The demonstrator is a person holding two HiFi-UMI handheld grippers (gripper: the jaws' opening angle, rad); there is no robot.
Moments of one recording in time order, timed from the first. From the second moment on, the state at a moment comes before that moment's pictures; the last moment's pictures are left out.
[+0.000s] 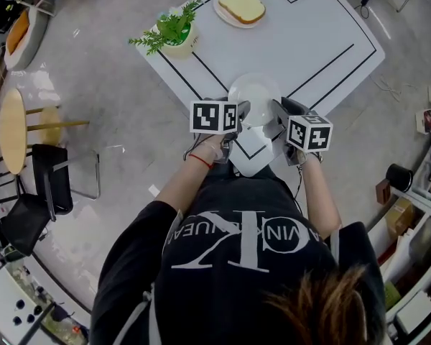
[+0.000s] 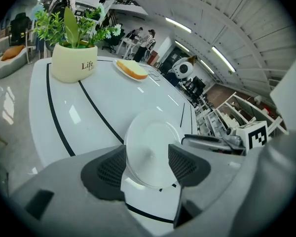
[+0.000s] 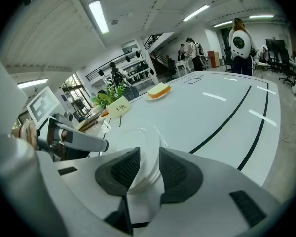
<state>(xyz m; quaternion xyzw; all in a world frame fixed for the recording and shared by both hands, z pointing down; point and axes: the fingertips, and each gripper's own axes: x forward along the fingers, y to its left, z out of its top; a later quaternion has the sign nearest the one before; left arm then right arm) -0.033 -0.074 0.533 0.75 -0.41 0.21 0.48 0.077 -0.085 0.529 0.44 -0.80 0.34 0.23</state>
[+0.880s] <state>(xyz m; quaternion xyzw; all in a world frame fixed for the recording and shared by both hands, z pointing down) -0.037 -0.081 0.526 0.76 -0.42 0.24 0.44 0.082 -0.089 0.525 0.43 -0.81 0.29 0.26</state>
